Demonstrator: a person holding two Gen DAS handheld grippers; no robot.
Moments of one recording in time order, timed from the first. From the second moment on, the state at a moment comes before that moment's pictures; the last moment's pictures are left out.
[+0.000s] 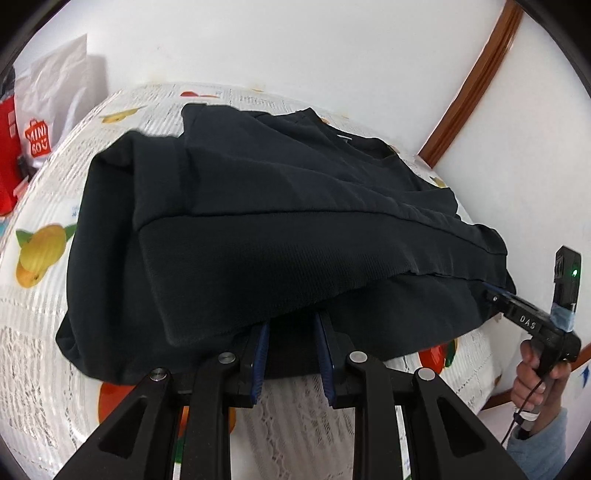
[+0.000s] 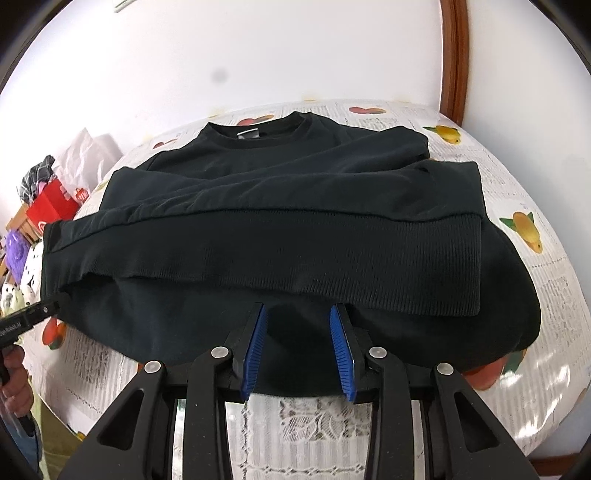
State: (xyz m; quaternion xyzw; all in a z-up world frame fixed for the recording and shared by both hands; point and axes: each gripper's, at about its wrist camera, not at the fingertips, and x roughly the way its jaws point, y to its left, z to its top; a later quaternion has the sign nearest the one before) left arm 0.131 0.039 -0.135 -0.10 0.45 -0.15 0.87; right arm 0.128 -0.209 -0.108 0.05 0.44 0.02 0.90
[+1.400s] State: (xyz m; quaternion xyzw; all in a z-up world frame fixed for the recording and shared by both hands) left arm 0.262 0.003 -0.105 -0.05 0.41 -0.08 0.91; right arm 0.241 -0.234 -0.035 0.04 0.34 0.00 0.94
